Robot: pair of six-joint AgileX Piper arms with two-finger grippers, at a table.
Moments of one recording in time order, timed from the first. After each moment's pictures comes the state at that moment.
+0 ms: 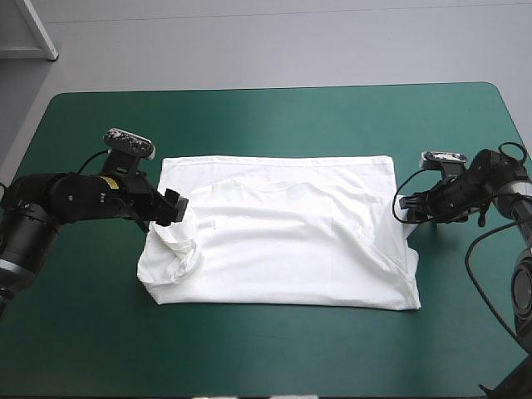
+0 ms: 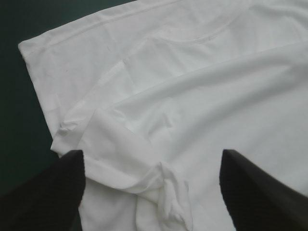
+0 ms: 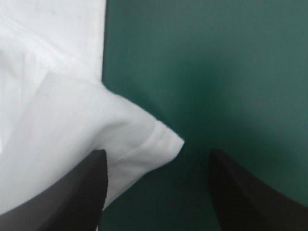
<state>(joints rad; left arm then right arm) -0.21 1.23 -1.19 -0.26 0.93 0.33 -0.12 1.74 -1.20 0.32 0.84 -0.34</state>
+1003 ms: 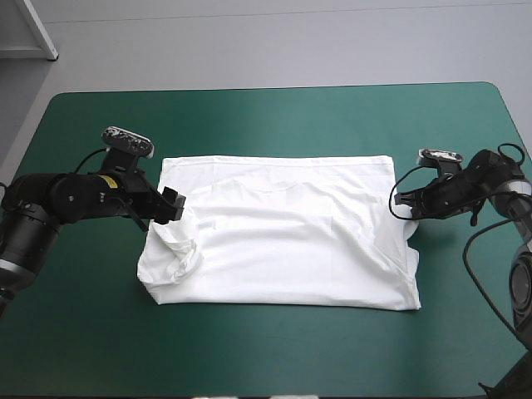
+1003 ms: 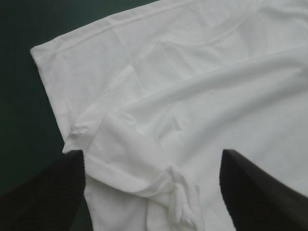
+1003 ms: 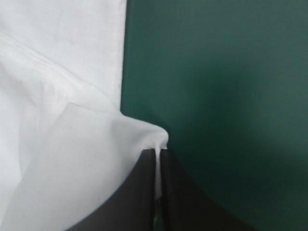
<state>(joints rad) -0.21 1.23 -1.19 -0.23 0.91 0.33 -0.12 1.76 -1.20 0.40 0.81 -0.37</state>
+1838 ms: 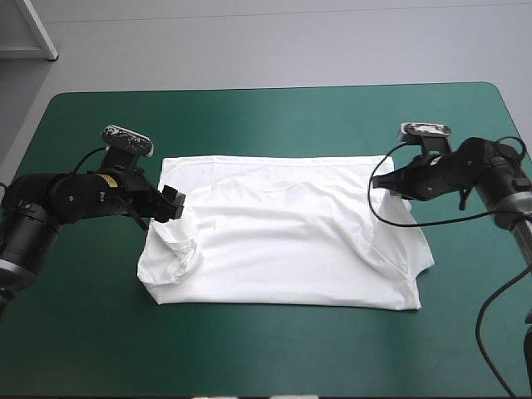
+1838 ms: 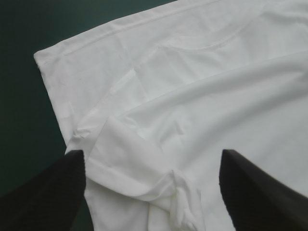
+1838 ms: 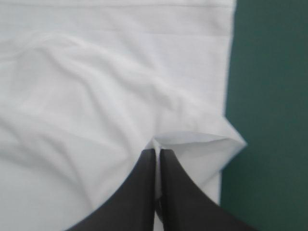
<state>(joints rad) -0.21 1.23 -1.19 -0.22 0.90 0.33 0.07 1.51 -1.25 0.36 0.87 -0.20</state>
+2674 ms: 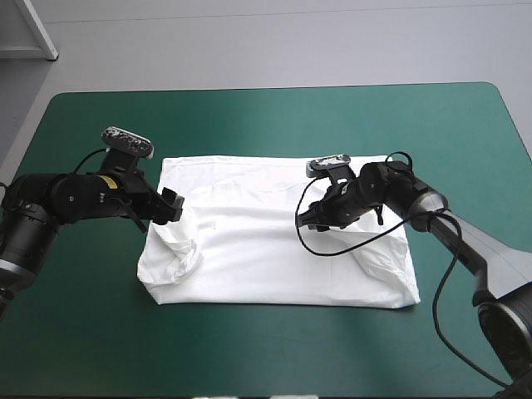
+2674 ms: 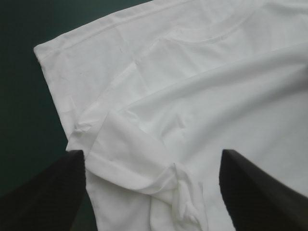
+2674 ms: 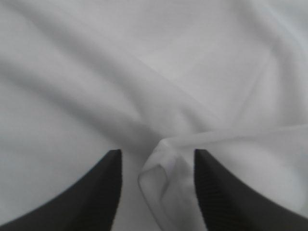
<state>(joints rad) -0.21 1.23 -1.19 -0.21 0.92 0.33 0.45 1.68 -1.25 0.33 0.76 -0.15</state>
